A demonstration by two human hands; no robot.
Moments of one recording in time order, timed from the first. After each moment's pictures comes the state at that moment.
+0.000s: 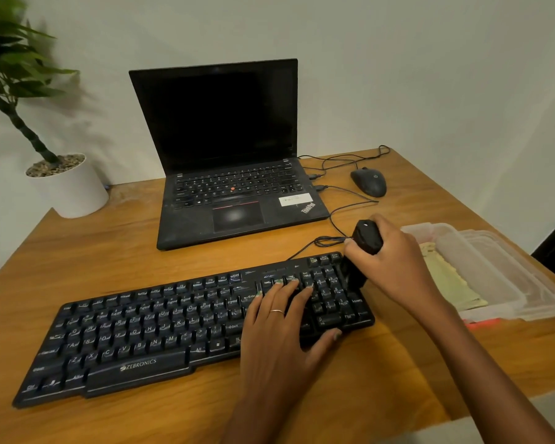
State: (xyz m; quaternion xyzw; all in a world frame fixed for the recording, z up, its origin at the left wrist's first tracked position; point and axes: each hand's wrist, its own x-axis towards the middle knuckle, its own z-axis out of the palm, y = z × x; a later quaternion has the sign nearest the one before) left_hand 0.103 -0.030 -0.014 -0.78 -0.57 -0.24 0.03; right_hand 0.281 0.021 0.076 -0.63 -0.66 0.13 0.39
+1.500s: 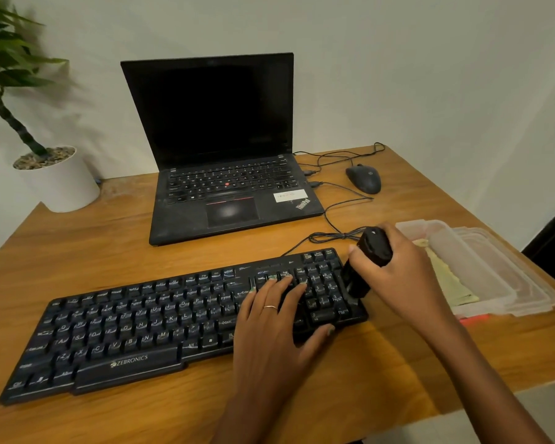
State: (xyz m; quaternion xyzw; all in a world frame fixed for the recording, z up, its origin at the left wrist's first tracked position) left_hand 0.104 -0.030 -0.016 -0.78 -0.57 -0.25 0.04; right_hand 0.285 -0.009 0.080 -0.65 -0.64 0.14 0.39
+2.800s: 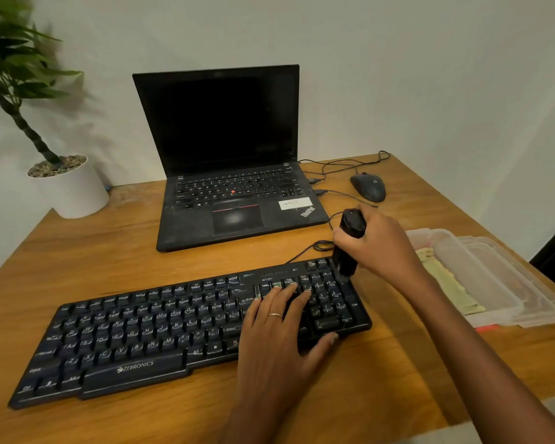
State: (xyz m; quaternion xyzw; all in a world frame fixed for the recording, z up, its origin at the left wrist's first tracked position) left_hand 0.104 -0.030 -0.014 -0.78 -0.58 -0.23 0.04; right_hand 0.280 0.056 0.080 -0.65 -0.68 0.11 0.34
